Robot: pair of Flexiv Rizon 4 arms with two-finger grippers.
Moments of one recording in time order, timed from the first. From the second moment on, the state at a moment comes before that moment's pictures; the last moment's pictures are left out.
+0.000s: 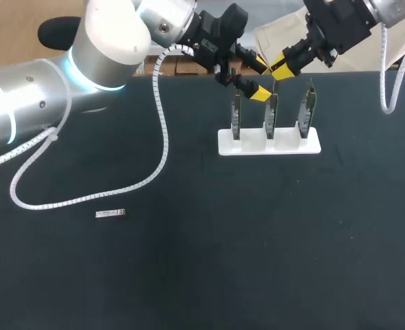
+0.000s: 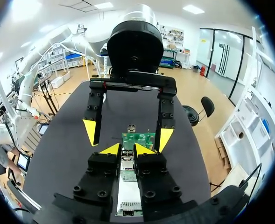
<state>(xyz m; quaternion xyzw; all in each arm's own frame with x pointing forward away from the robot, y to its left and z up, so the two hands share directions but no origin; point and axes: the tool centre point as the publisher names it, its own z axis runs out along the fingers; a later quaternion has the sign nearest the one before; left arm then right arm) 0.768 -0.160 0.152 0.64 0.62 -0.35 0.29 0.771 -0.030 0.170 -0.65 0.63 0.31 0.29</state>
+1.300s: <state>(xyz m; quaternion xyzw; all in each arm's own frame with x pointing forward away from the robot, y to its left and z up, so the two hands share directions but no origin) 0.768 -0.160 0.152 0.64 0.62 -0.35 0.29 0.773 -0.031 0.173 -0.64 0.63 0.33 0.29</state>
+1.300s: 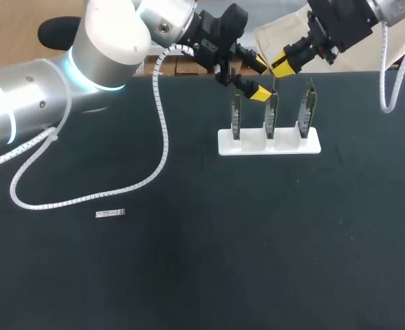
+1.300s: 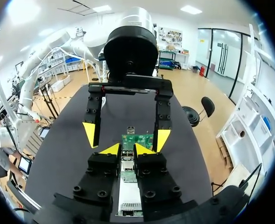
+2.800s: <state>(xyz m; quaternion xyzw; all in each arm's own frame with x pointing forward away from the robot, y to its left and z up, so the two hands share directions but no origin) 0.768 -0.160 0.152 0.64 0.62 -0.35 0.29 0.774 -0.028 0.171 -0.65 0.63 0.32 0.29</state>
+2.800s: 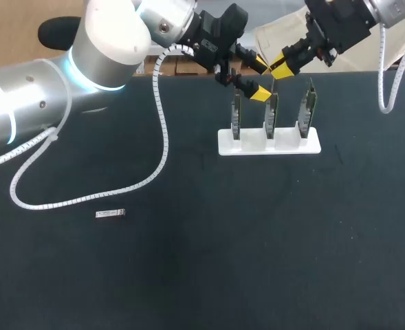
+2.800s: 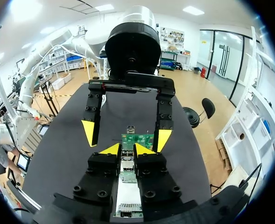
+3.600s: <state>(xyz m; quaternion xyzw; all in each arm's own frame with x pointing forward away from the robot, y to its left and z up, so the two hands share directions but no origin) 0.768 -0.160 0.152 0.64 0.62 -0.35 0.29 0.774 -0.029 0.173 -0.66 0.62 0.31 0.30</state>
